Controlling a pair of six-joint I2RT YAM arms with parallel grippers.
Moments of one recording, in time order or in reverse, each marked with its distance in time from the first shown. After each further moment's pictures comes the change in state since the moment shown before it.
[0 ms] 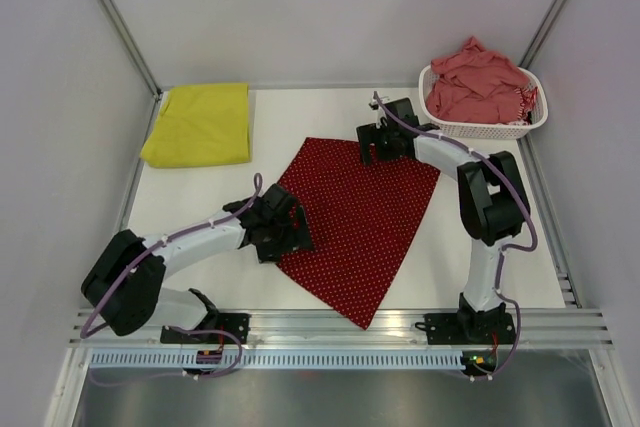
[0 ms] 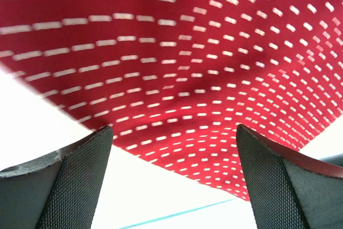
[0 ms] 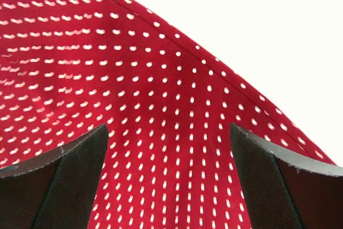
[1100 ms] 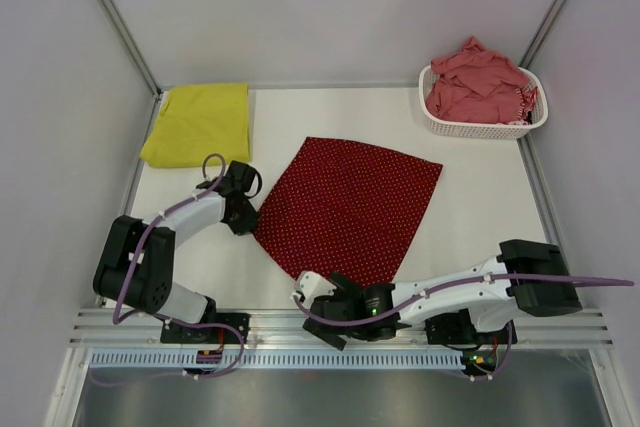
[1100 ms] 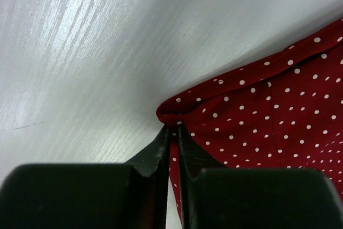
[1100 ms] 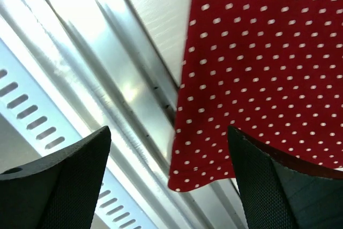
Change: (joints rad) left arm 0.391 0.104 0.053 -0.079 -0.243 0.035; right arm 1.271 -0.522 -0.550 -0.223 0.475 0.381
